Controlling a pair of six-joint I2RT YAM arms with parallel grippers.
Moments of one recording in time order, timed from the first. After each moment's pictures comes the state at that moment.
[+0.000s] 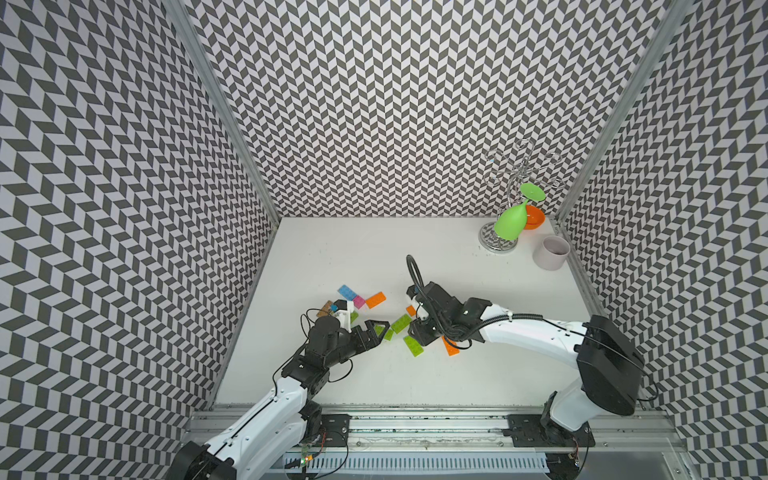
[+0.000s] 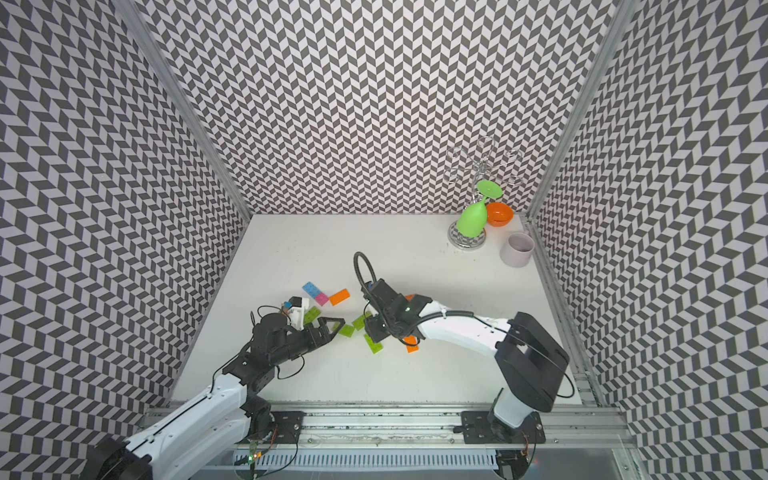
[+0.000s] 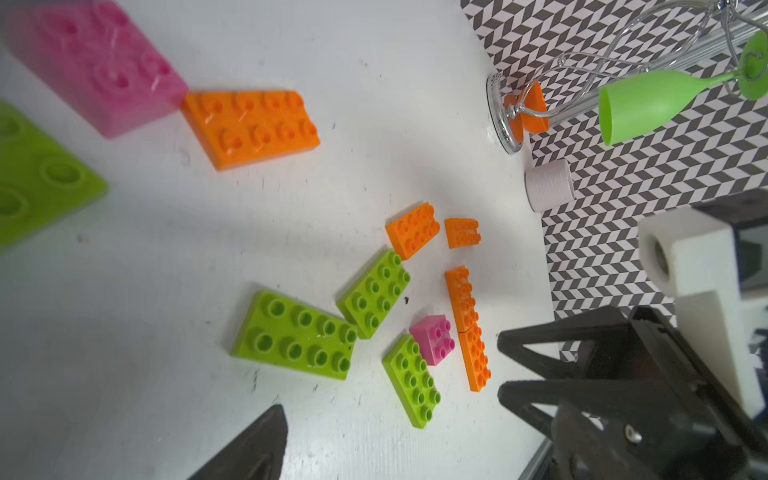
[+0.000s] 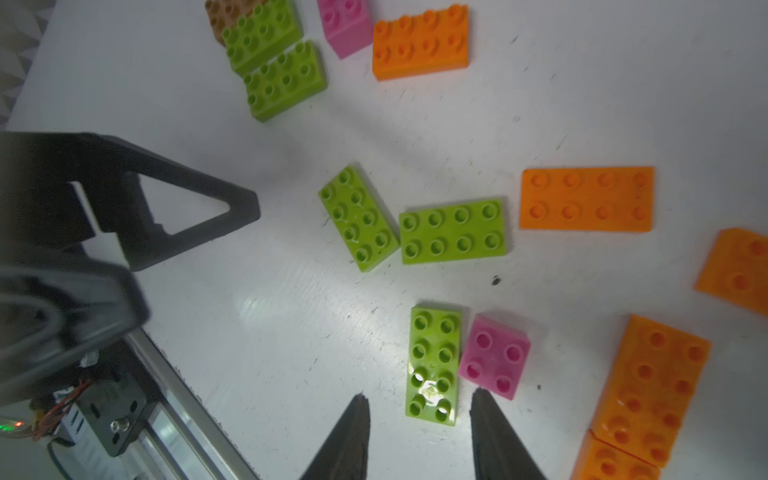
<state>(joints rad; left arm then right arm) -0.39 0.81 0.17 0.16 0.43 -0.90 0.95 1.64 1.08 -0.46 -0.08 0.37</state>
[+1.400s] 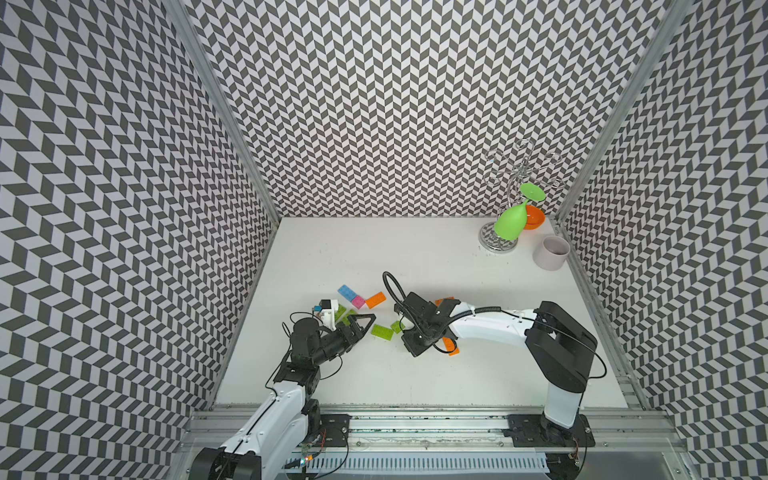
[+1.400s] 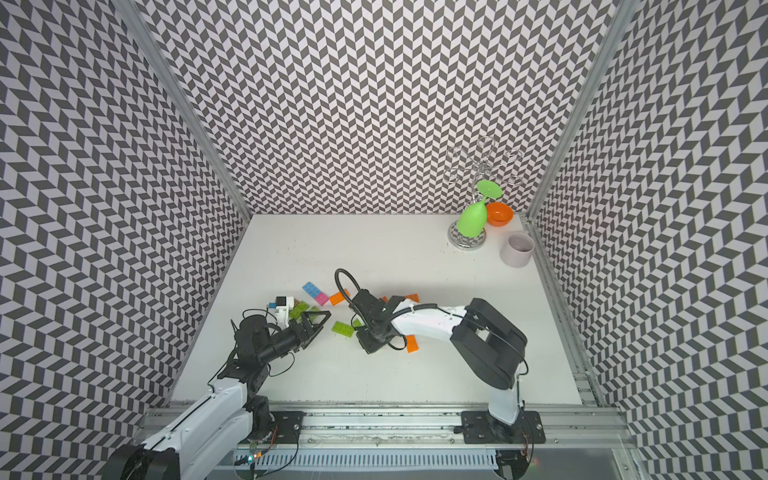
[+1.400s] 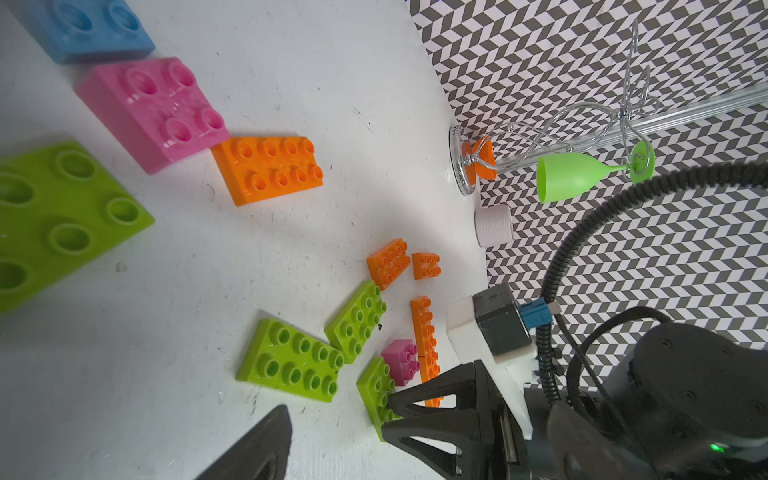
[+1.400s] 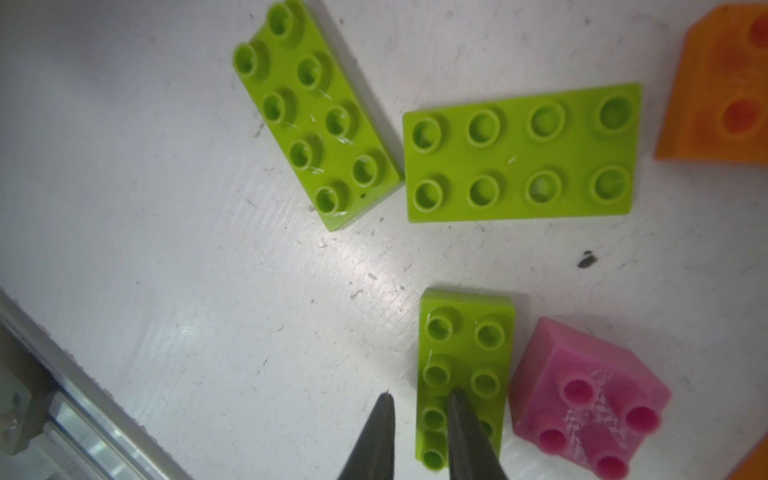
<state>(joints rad) -0.13 0.82 0.11 0.34 0.68 -0.98 0.98 1.87 1.21 -0.58 -0.12 0.34</state>
